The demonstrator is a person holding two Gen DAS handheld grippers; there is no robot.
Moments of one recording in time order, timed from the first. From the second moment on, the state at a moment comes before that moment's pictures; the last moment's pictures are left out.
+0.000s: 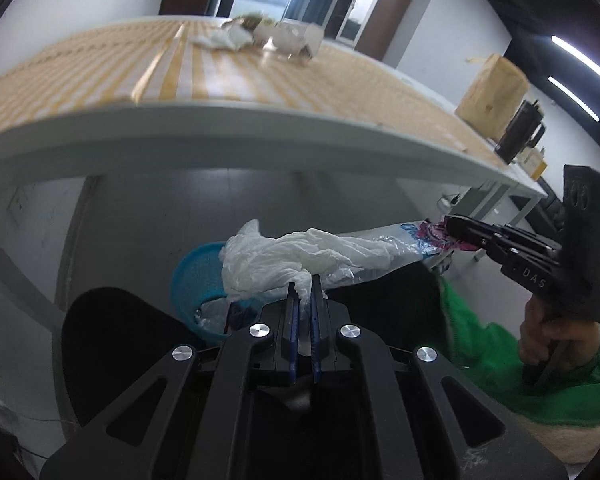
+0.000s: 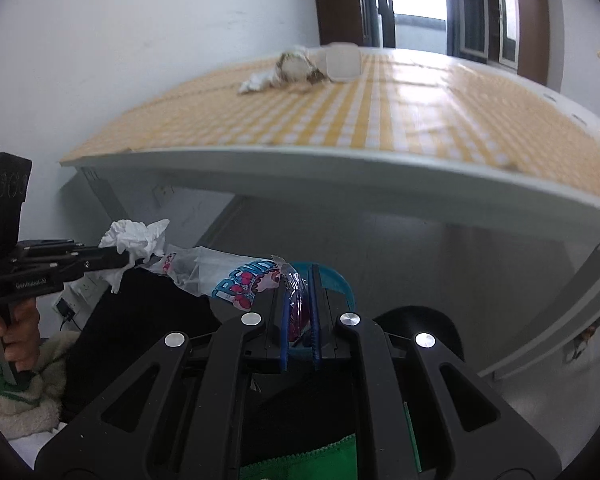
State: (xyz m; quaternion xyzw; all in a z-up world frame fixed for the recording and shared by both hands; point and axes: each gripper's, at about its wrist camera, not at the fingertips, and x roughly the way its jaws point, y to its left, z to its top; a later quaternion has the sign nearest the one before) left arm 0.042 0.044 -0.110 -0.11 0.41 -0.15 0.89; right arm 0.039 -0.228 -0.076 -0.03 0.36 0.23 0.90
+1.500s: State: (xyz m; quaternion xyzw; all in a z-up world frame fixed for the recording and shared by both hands) left arm 0.221 0.065 -0.305 -0.22 0.57 -0.02 0.79; right arm 0.244 -0.131 -0.313 -0.05 0.59 0.11 0.80
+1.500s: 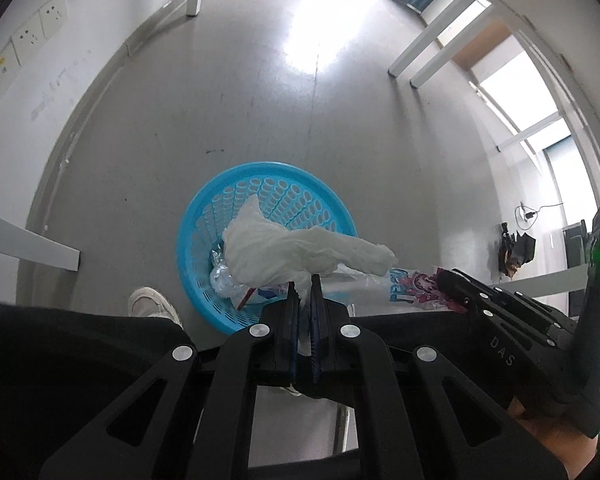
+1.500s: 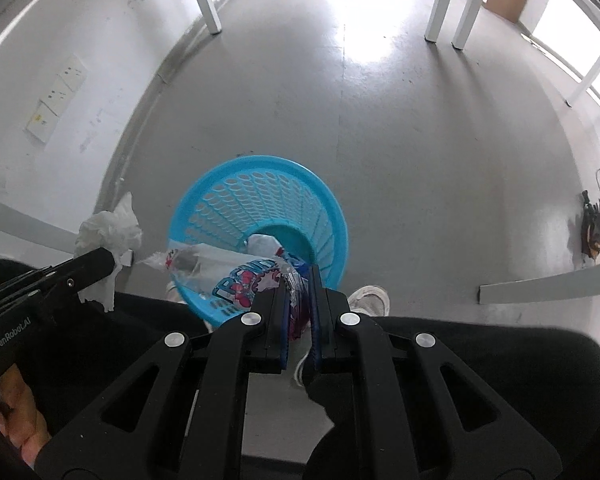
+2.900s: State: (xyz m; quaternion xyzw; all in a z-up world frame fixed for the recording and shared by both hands) left arm 0.285 0.078 -0.381 -0.25 0.64 0.04 0.72; right arm 0.296 -0.120 -0.397 -0.03 0.67 0.10 0.74
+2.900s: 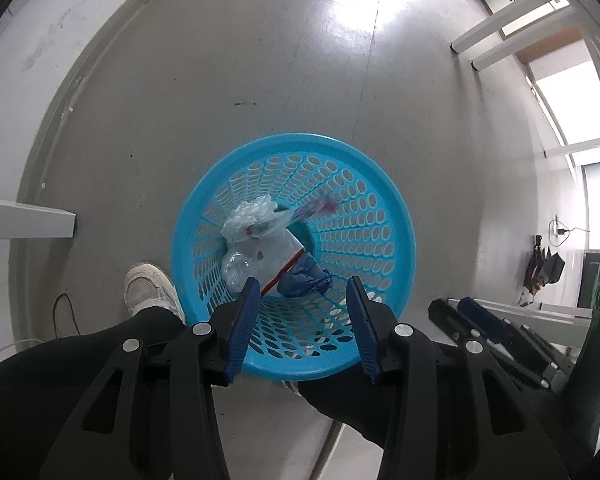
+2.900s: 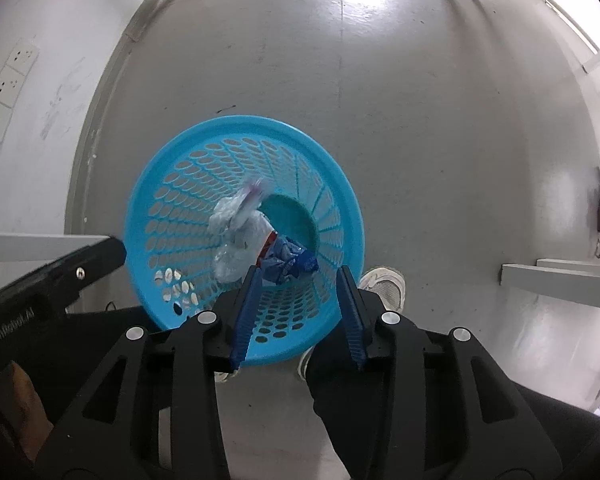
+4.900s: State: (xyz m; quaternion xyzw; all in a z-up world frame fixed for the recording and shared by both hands) left arm 0.055 0.030 -0.149 -0.06 0.43 -0.05 0.90; right arm 0.059 -0.199 -0.115 -0.04 0.39 0.21 0.90
